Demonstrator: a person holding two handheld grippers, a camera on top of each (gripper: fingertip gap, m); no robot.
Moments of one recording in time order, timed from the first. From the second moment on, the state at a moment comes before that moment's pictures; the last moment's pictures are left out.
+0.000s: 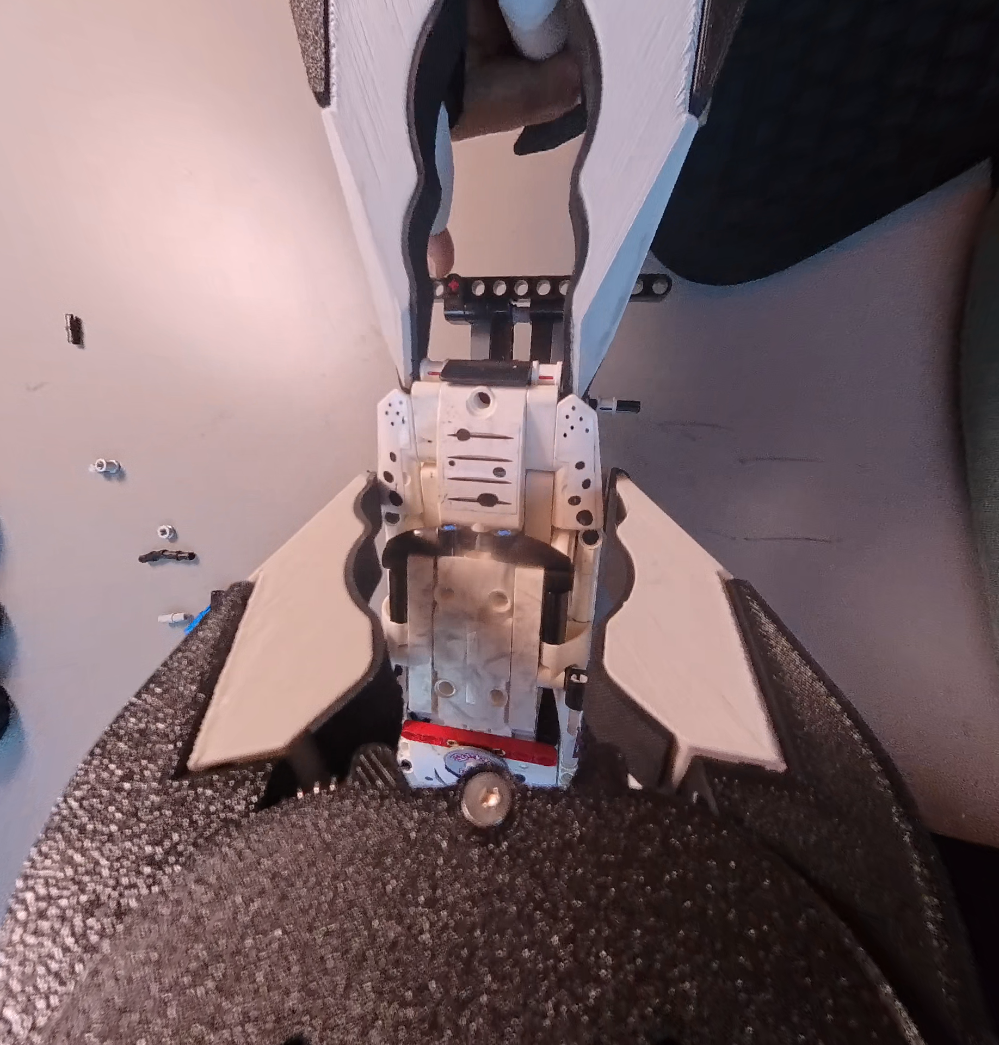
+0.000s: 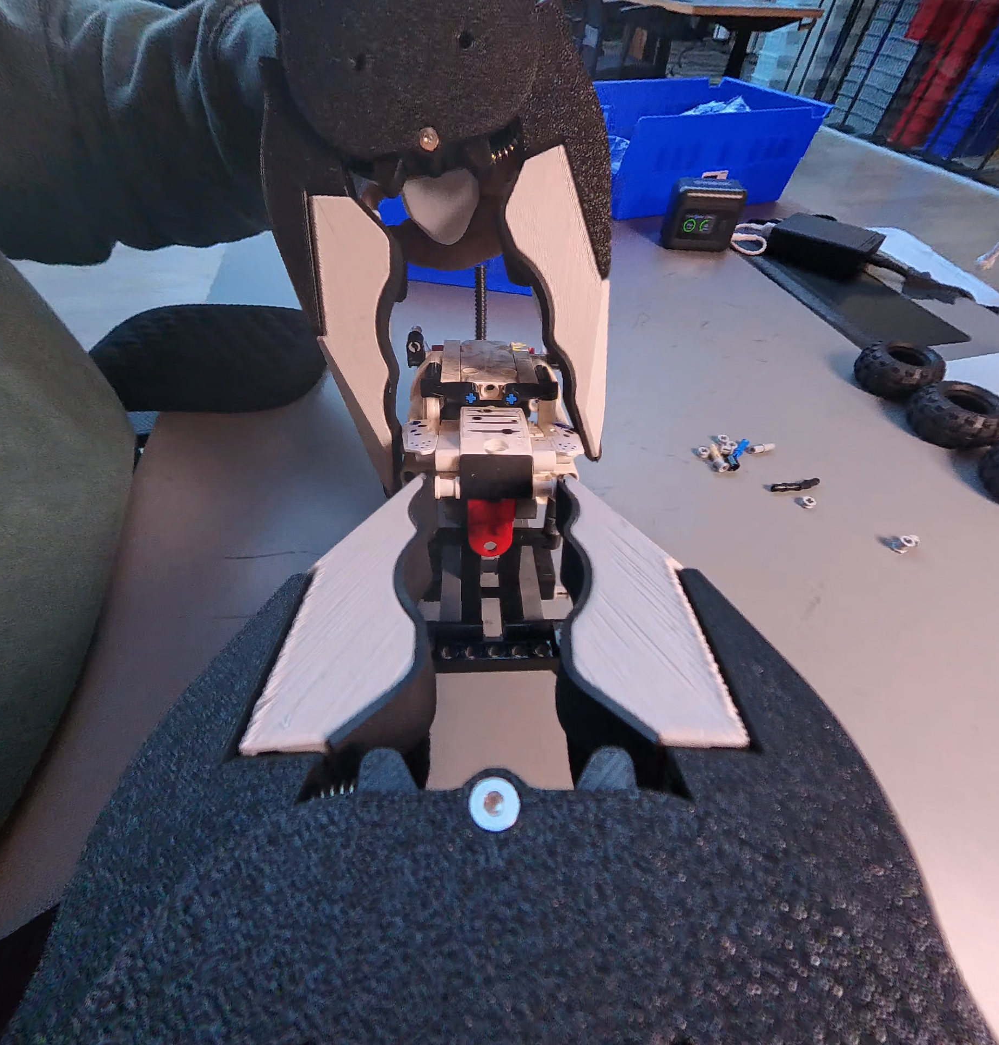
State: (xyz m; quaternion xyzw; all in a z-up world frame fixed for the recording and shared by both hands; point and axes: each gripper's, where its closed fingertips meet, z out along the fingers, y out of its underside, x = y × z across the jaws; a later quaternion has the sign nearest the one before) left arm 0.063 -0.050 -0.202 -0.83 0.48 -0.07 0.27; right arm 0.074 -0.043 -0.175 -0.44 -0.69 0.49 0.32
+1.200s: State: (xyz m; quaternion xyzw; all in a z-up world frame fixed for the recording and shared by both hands) left arm 0.070 -0.043 -0.223 -0.84 0.51 -0.09 0.16; right arm 0.076 -0.036 -0.207 -0.42 -0.71 0.49 0.29
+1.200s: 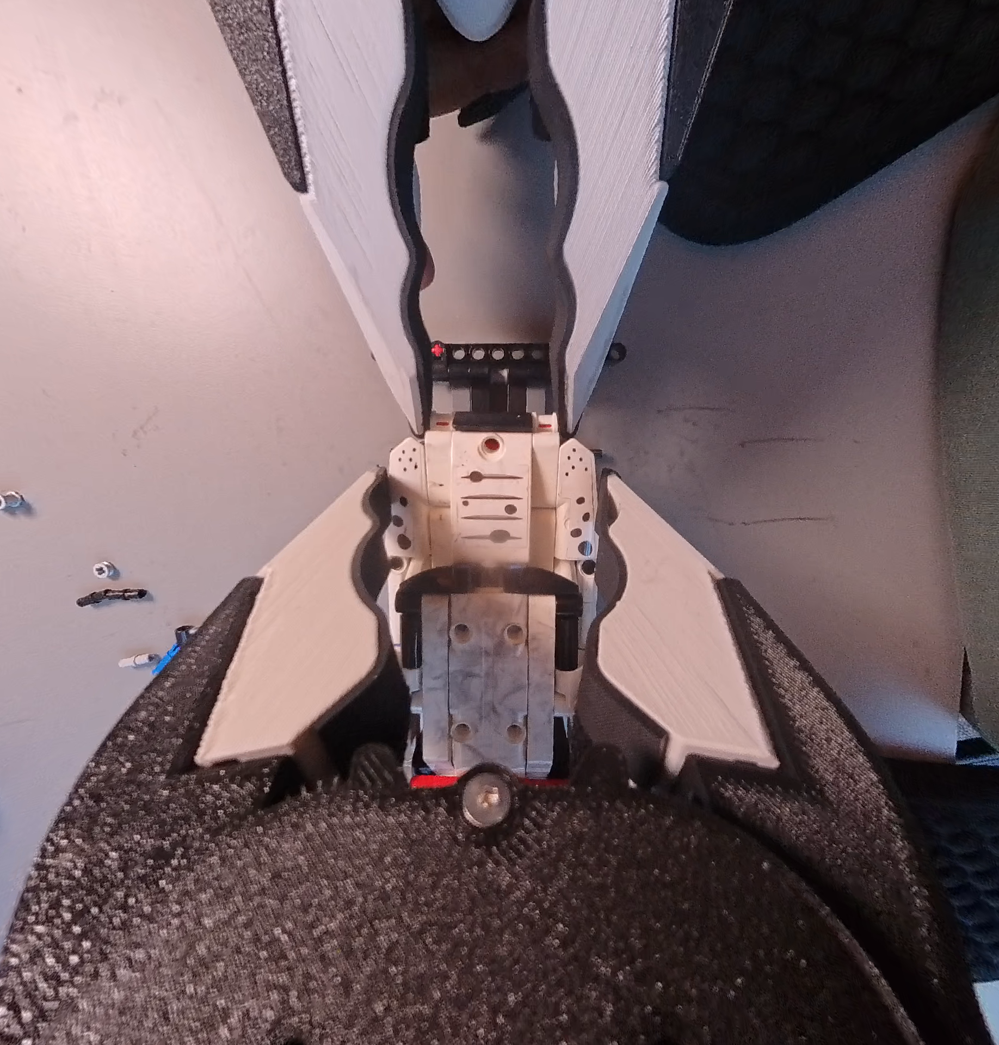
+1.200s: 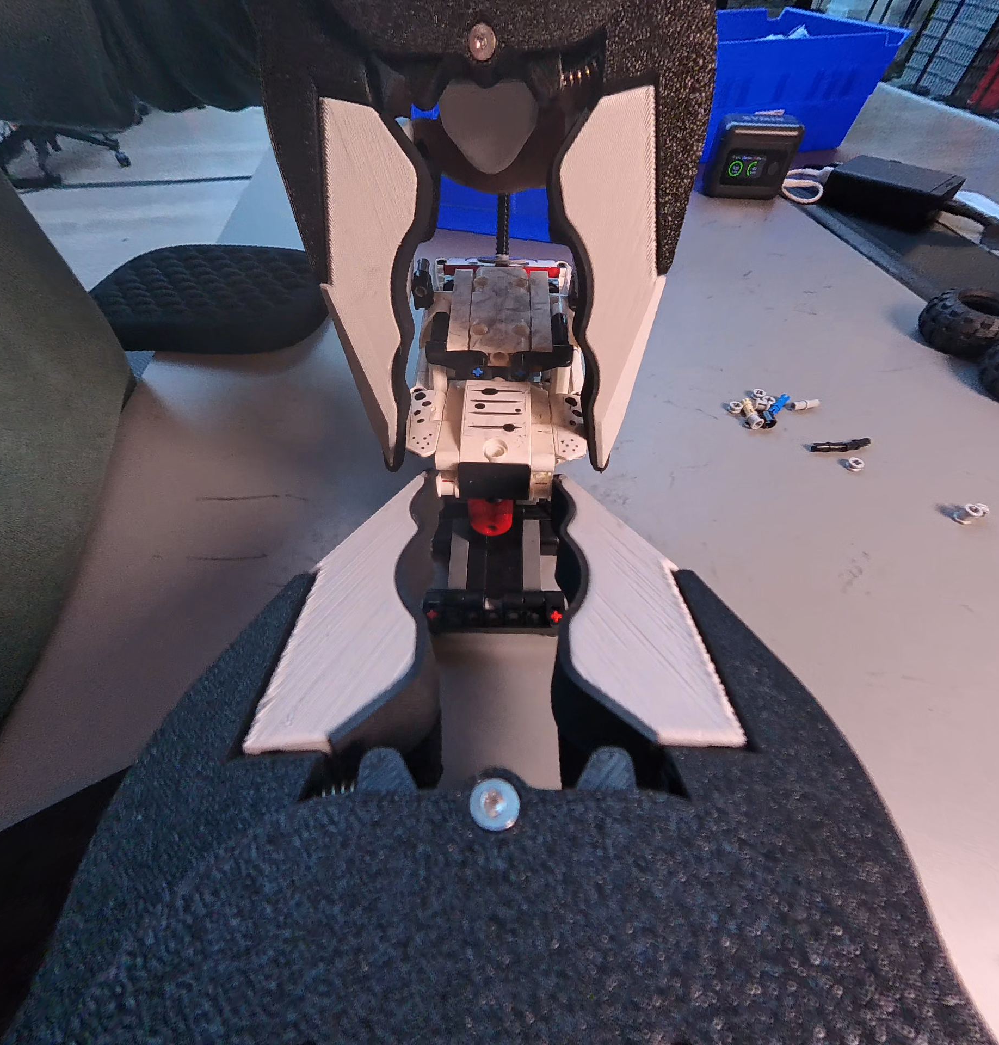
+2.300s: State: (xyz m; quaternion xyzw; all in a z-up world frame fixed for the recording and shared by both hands) left arm 0.061 -0.035 -0.223 -0.84 0.50 -0.09 0.18; right arm 0.112 -0.021 -0.205 -0.43 -0.69 0.45 0.36
